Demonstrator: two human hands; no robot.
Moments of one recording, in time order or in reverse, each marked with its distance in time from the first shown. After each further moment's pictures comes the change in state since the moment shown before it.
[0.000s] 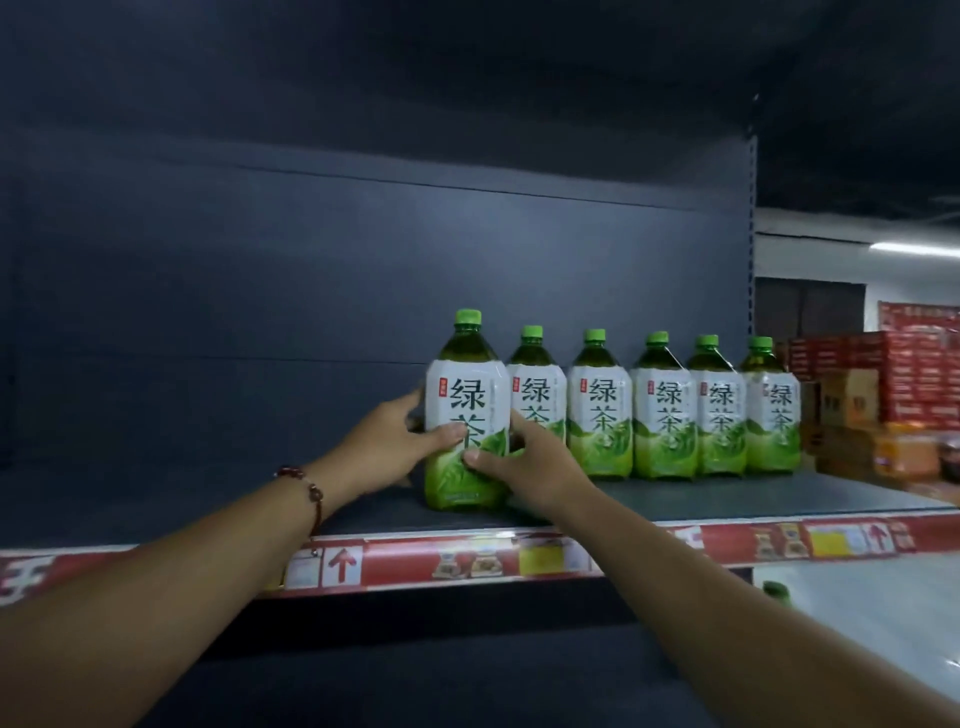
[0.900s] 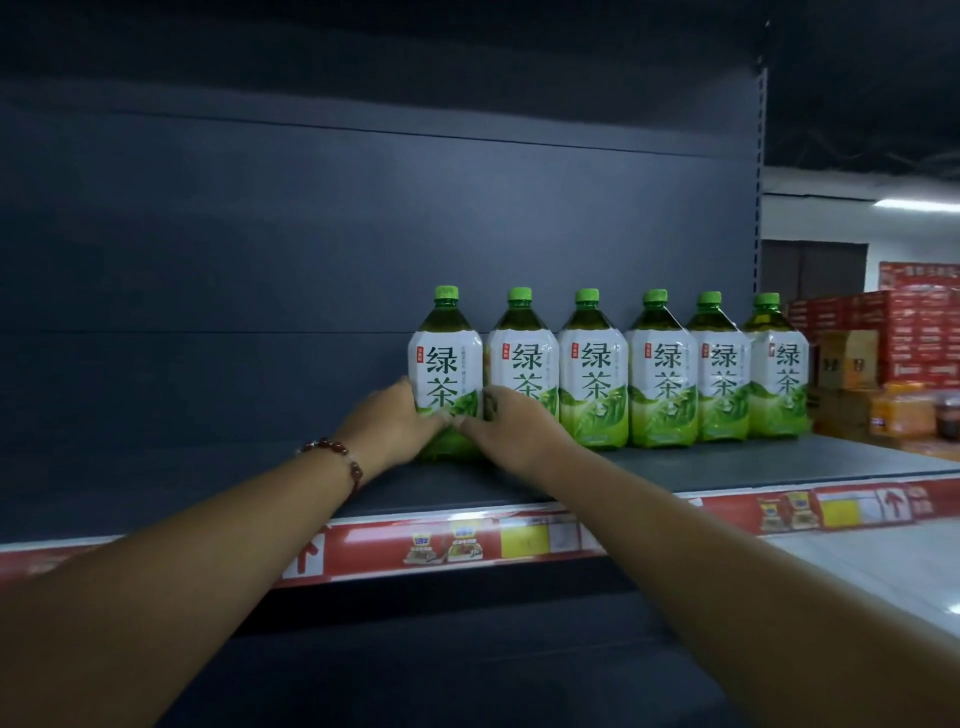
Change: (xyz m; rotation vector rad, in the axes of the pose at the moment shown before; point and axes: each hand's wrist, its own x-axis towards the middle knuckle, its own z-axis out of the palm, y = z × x) left_hand 0.054 -0.029 0.032 0.486 0.054 -0.145; right_hand 0.031 0.006 0.000 -0.400 -0.037 0.100
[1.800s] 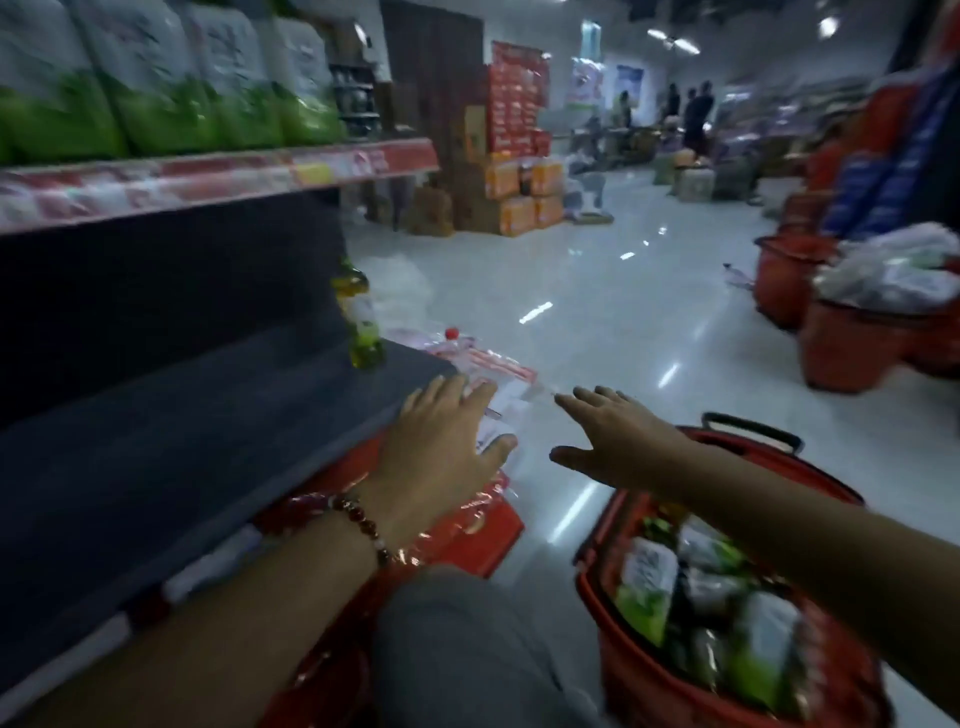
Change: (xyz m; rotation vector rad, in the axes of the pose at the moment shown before) left_hand -0.352 0.227 0.265 0.020 -0.448 0.834; right_hand -0.482 0.262 -0.116 -0.700 -0.198 0.687
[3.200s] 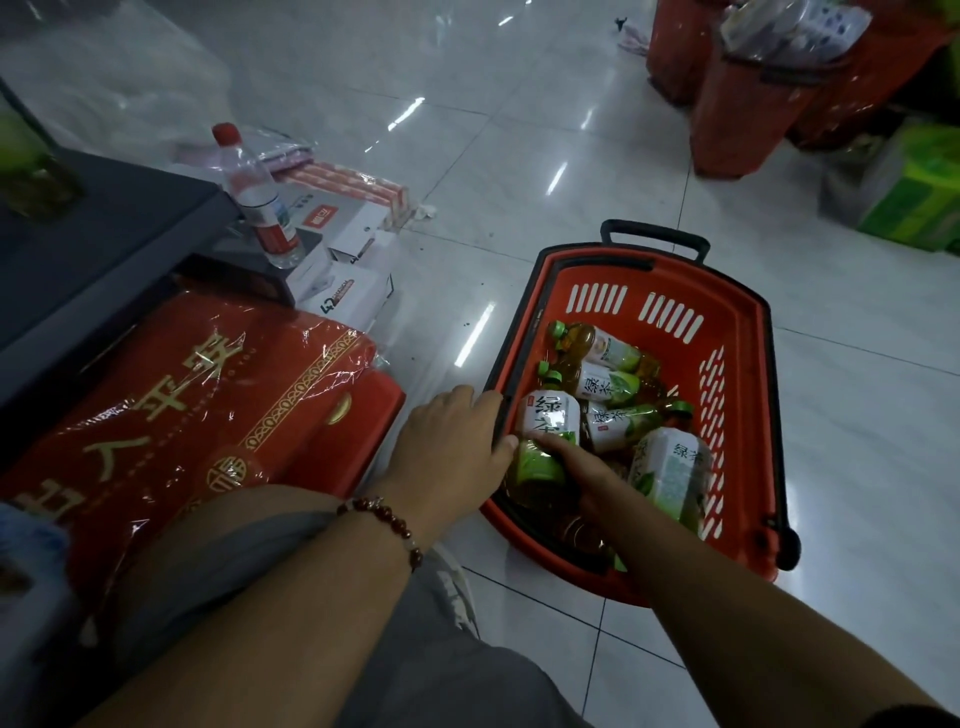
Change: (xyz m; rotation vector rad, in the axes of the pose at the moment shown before) left_hand 0.046 0.101 0.225 -0.212 -0.483 0.198; right_hand -0.027 0.142 0.326 1.807 -0.106 1.255
